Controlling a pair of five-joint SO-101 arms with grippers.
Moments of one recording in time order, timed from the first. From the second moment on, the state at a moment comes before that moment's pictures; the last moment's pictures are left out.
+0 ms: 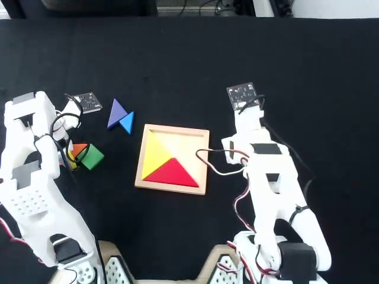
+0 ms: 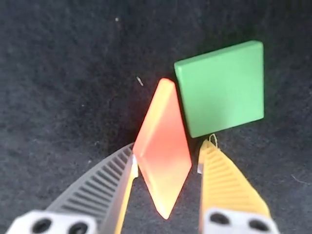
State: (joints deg) left arm -26.5 27.8 1.0 73.1 -79.3; right arm -0.4 -23.0 57.1 35.0 14.5
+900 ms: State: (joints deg) left arm -25.5 27.8 0.8 78.1 -78.0; right arm -0.4 -23.0 57.1 35.0 14.5
